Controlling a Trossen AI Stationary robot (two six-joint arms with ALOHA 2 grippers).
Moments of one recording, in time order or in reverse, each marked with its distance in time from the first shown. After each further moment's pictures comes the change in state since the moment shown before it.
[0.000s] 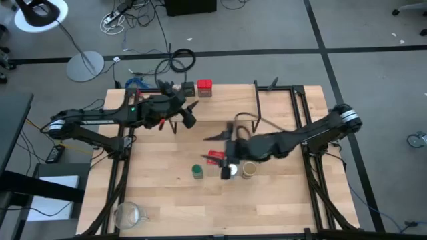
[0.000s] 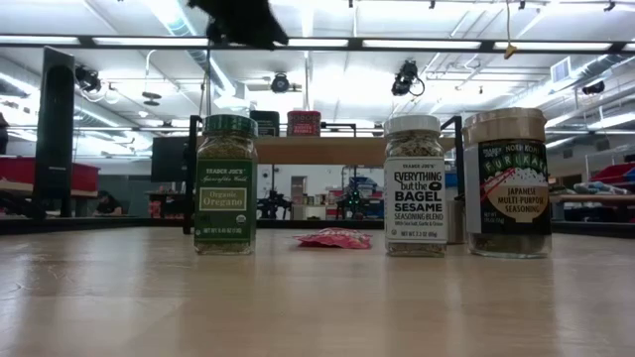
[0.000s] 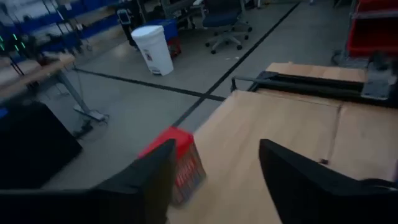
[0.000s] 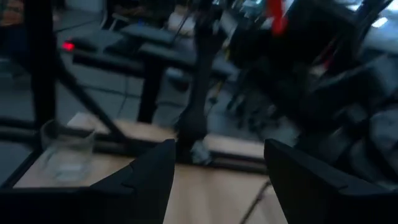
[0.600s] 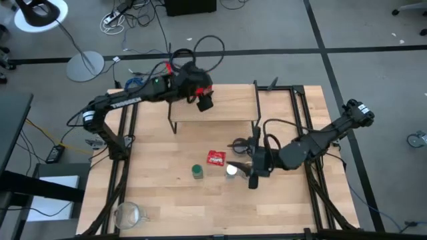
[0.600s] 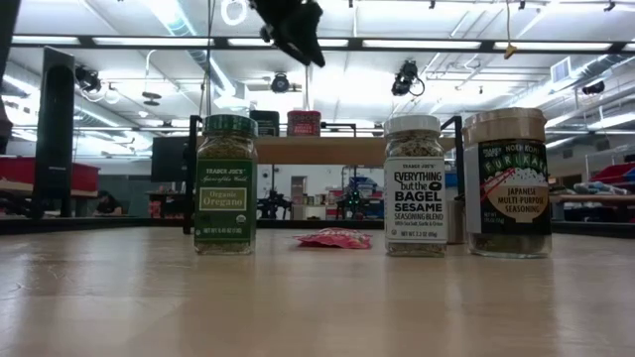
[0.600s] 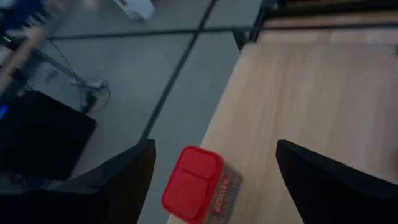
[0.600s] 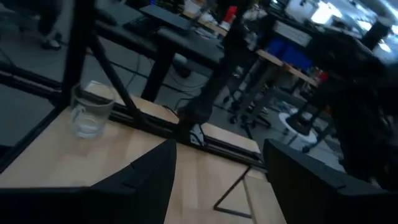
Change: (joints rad) left arm 0.189 0.430 0.645 -0.555 0.183 0.194; right arm 0.199 -0.166 0.000 -0.268 0.181 -0.106
